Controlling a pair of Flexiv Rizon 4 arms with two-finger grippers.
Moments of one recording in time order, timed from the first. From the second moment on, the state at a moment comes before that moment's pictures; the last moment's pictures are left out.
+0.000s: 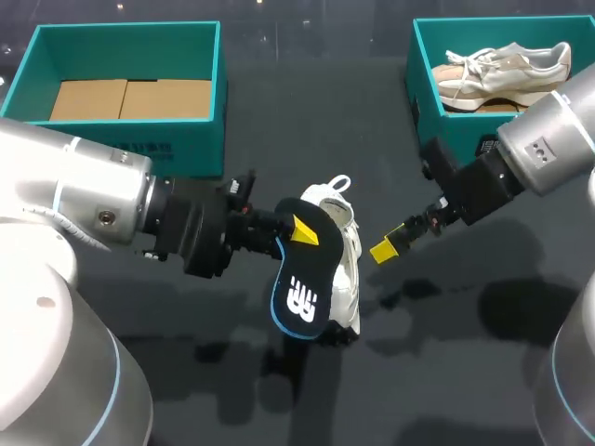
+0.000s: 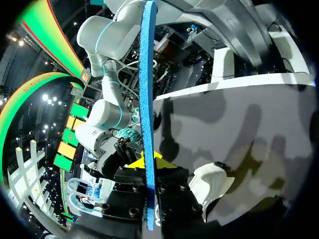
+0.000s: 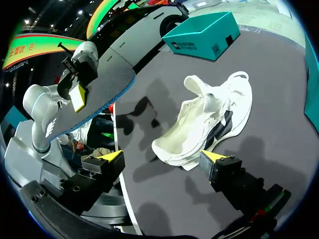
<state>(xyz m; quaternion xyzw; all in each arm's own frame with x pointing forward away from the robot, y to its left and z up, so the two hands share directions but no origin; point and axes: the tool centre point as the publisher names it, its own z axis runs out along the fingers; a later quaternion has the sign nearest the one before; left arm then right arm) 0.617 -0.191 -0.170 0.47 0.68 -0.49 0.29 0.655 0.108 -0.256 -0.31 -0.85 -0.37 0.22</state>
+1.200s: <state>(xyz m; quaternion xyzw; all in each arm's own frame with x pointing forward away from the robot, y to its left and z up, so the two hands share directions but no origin) 0.614 -0.189 -0.206 0.21 0.72 -0.65 0.08 0.643 0.104 -0.324 -0.19 -0.92 -0.33 0.13</state>
